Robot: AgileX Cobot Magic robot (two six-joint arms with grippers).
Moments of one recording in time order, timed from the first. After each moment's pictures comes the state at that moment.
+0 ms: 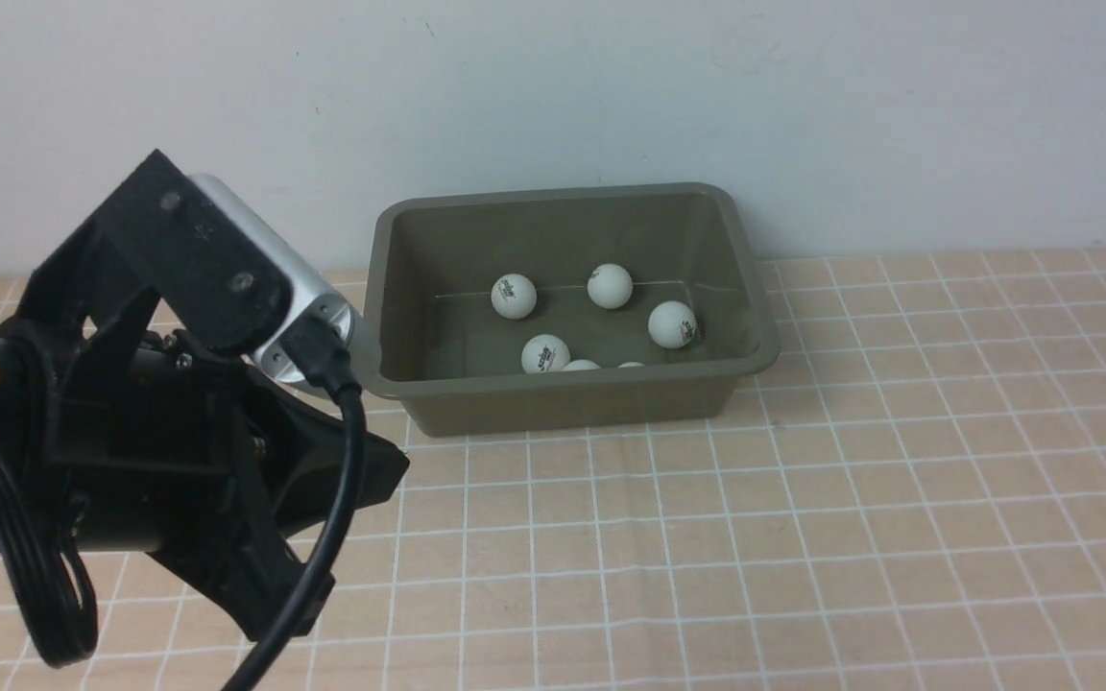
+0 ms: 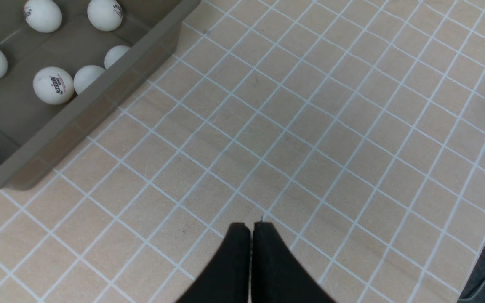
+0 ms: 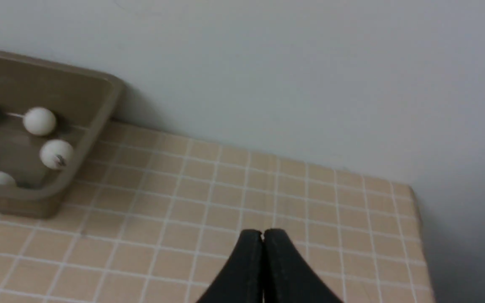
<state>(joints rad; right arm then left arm) -0.13 0.75 -0.86 0.11 0.73 -0.34 -0.40 1.00 -0.92 -0.57 0.83 0.64</state>
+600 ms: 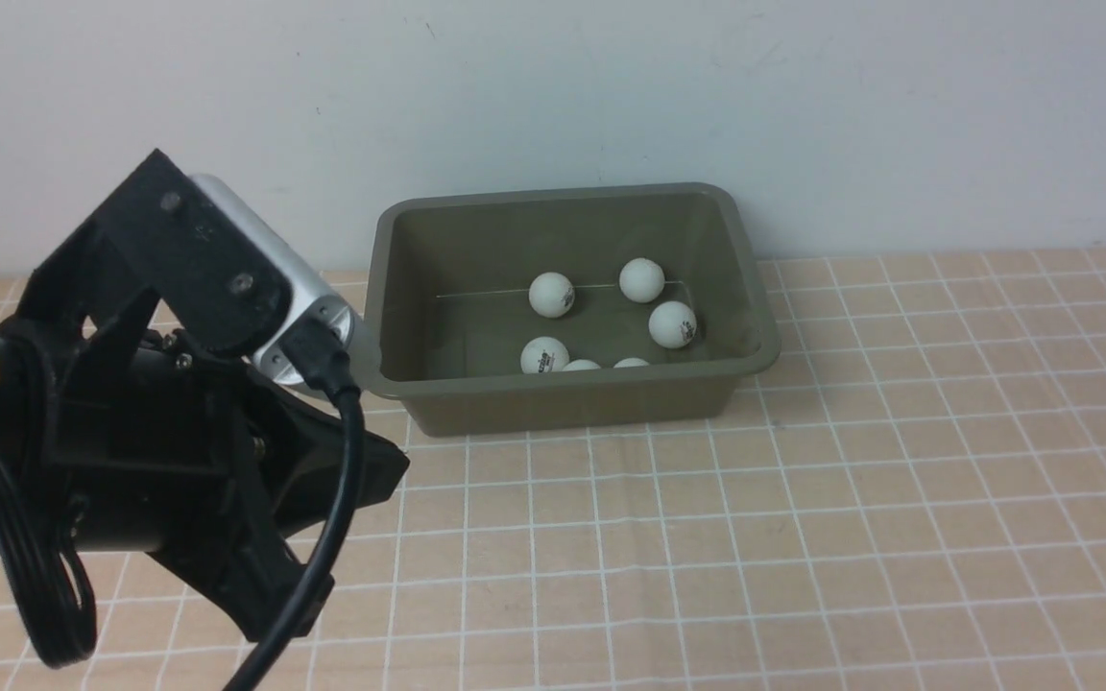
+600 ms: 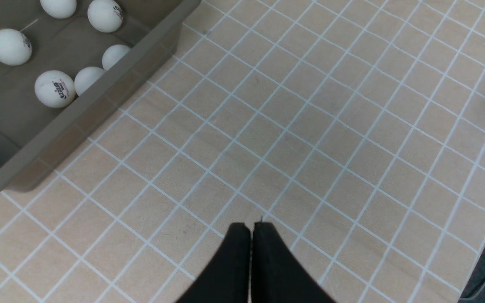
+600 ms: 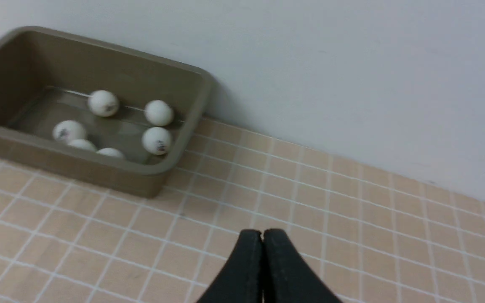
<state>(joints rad) 0.04 0.60 -0.71 0.34 0.70 -0.49 -0.40 1.00 -0.92 -0.57 0.83 0.65</state>
